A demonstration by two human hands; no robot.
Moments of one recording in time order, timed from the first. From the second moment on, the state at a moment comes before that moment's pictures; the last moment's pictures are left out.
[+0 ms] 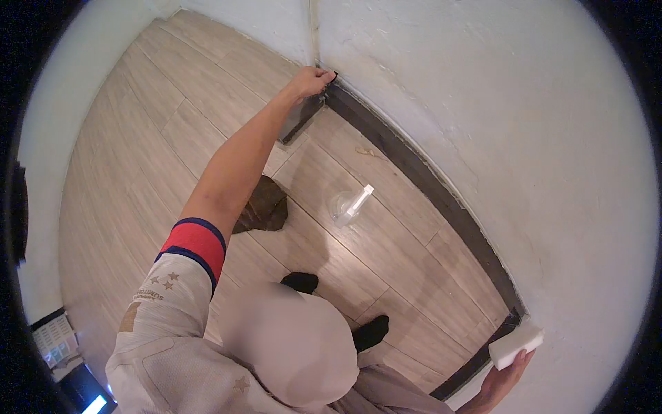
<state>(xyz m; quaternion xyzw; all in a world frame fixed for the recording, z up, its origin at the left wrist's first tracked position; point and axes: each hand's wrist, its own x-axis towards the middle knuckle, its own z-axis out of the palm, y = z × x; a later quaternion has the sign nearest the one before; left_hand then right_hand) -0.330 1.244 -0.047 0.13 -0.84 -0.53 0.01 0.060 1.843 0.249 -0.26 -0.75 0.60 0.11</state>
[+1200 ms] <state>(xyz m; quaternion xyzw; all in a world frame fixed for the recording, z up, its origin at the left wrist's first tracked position) -0.203 1.295 -0.076 -0.20 -0.97 -0.14 0.01 0.063 1.839 0.253 -0.24 -0.75 0.60 0.13</state>
